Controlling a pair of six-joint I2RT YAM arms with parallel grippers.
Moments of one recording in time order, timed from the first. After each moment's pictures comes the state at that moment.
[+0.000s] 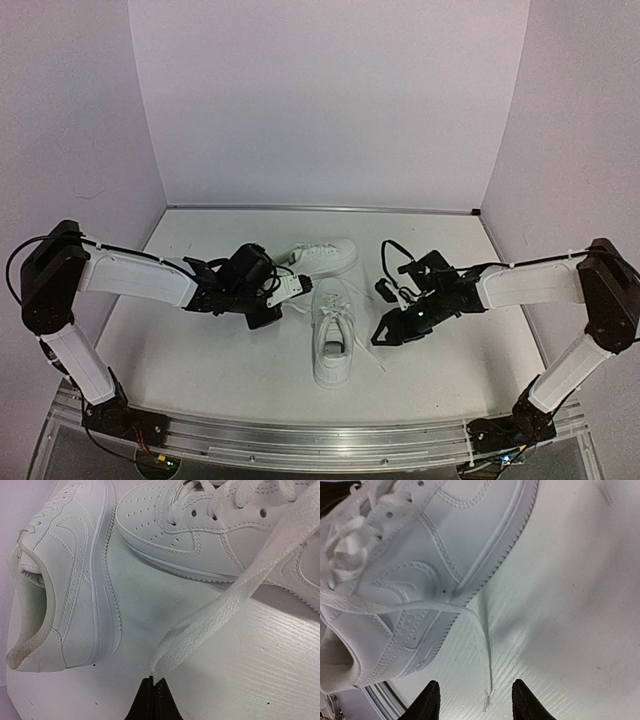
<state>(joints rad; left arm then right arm) -0.91 1.67 0.95 -0.13 -0.18 0.47 0.68 1.57 0.81 -0.29 -0.42 0.30</state>
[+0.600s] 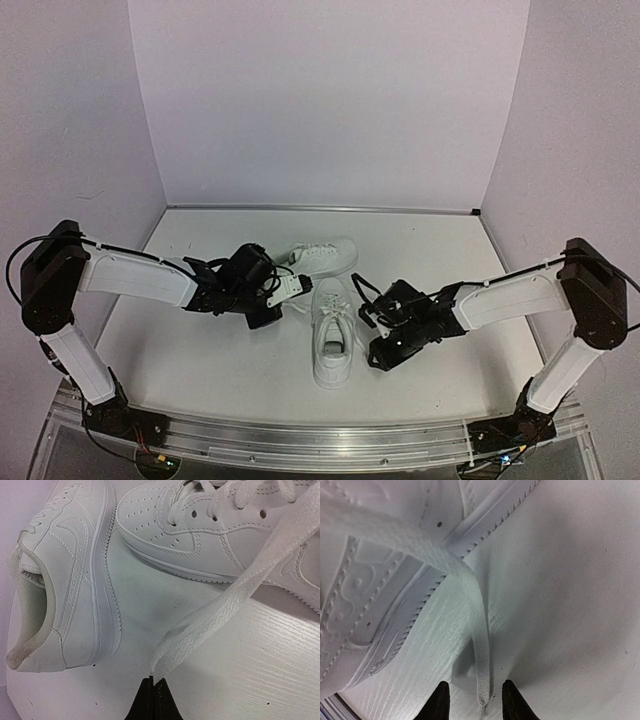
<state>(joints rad) -0.91 1.67 0.95 -0.13 -0.18 0.47 0.92 1.66 0.81 -0.32 -0.08 0.34</state>
